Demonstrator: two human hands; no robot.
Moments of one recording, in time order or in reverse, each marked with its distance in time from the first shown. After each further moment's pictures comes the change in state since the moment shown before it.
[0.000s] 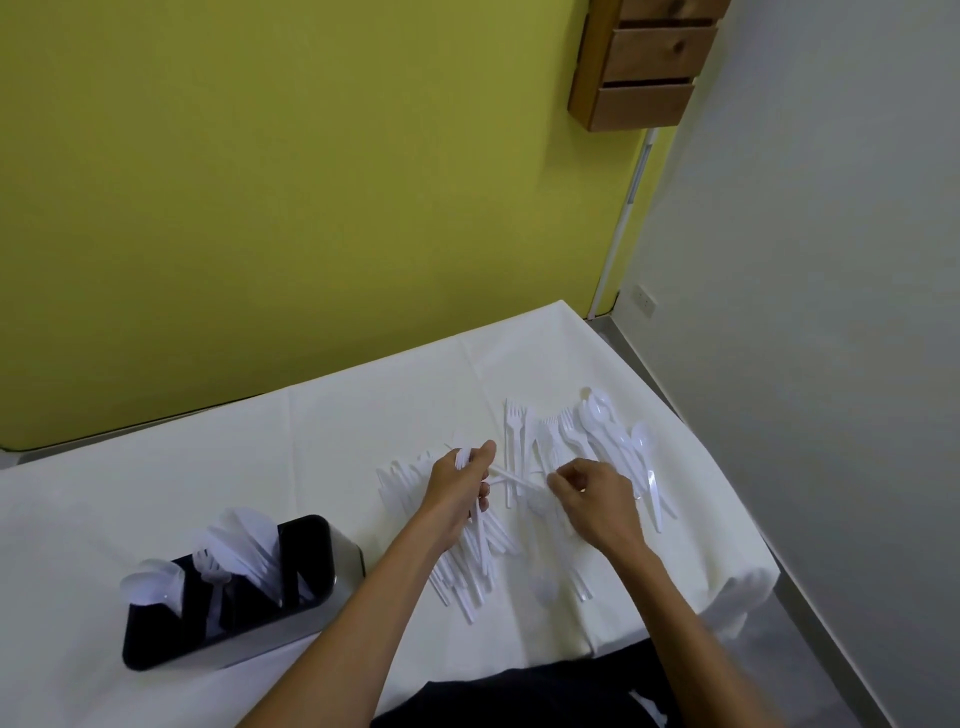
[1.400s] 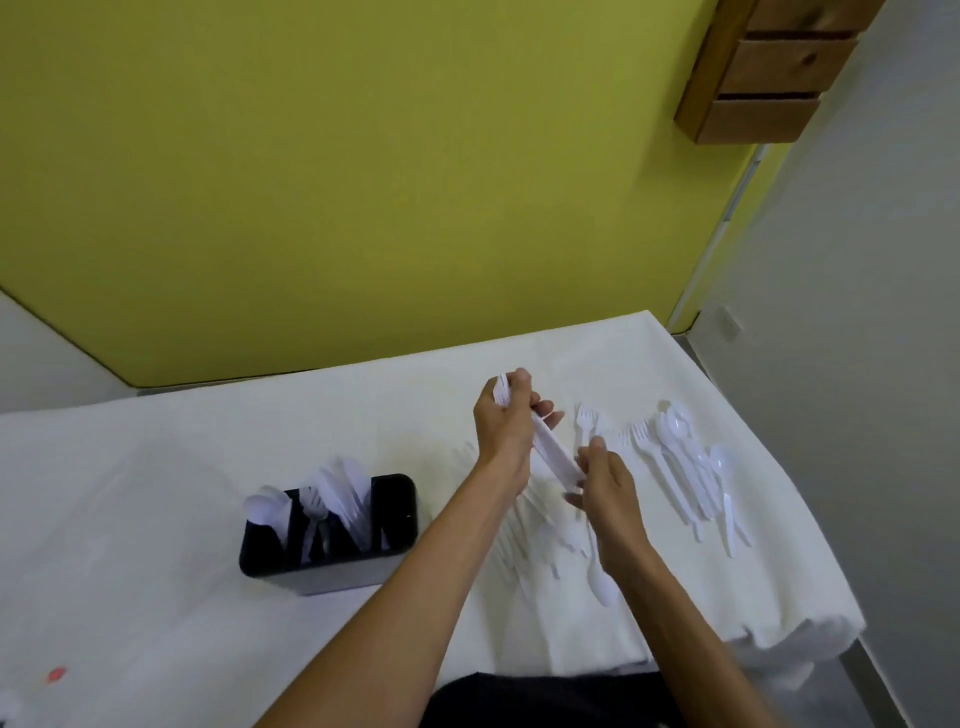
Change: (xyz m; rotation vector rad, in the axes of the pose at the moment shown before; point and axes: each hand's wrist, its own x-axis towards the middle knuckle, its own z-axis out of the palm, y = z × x) left_hand -0.040 0.069 0.004 -0.490 0.238 0.268; right_hand -0.027 -0.067 0.041 0.610 -0.116 0.212
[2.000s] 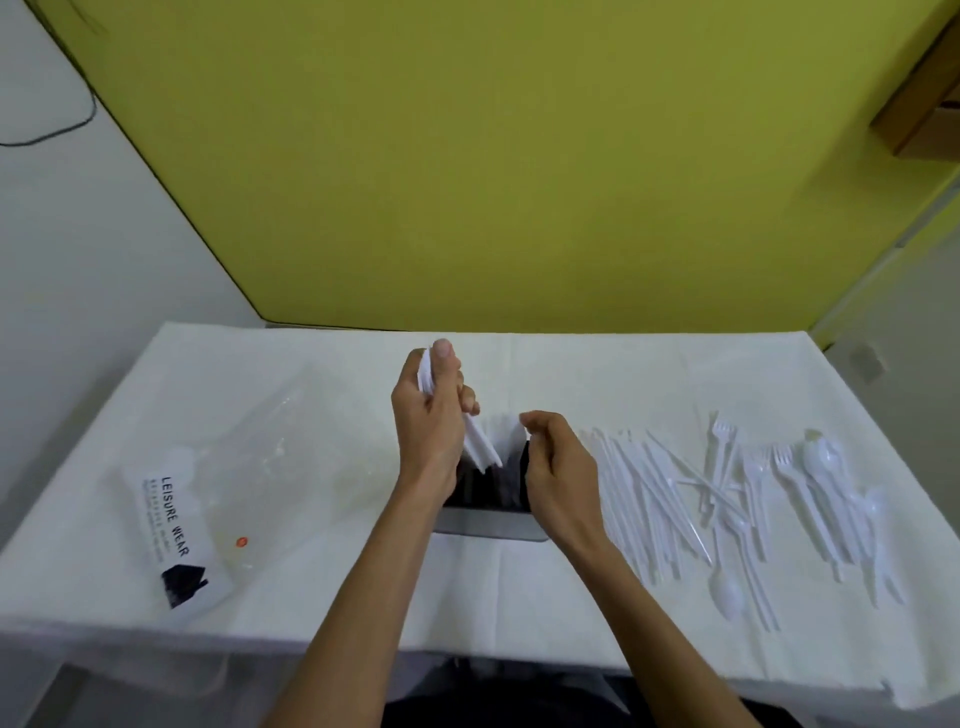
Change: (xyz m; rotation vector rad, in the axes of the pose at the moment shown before) left_hand -0.054 0.128 -0.200 0.130 0.245 0.481; right_hand -0.100 -0.027 0.162 -0.326 -0.261 -0.547
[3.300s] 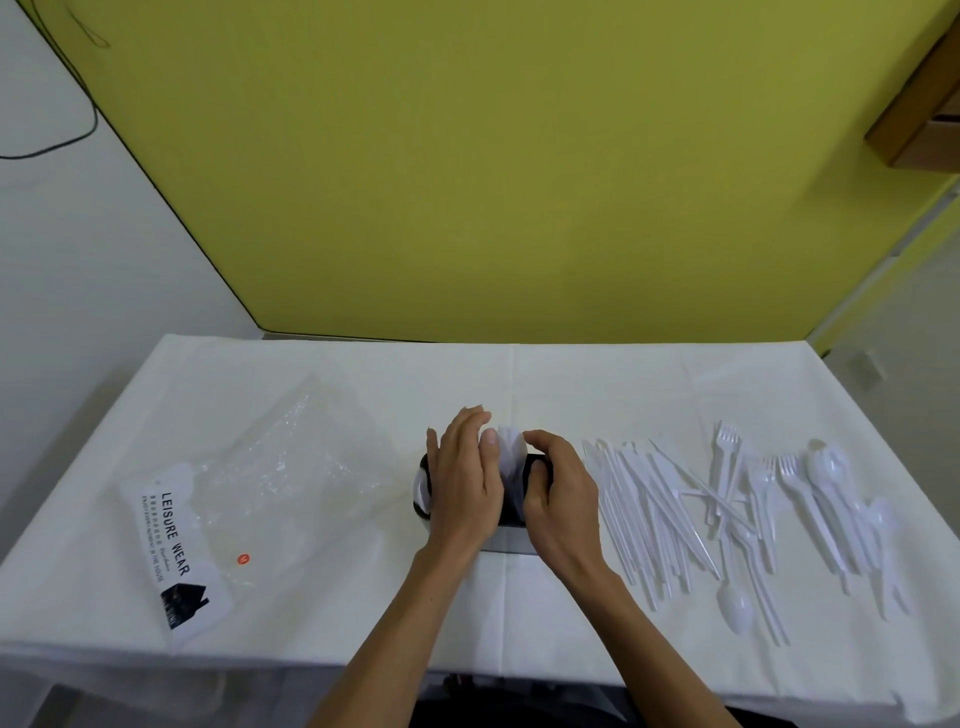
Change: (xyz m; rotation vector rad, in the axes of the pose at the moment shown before) left_hand -0.017 -0.086 -0.022 0.795 -0.132 0.311; right_hand -0.005 0.015 0.019 -0.104 0.115 -0.159
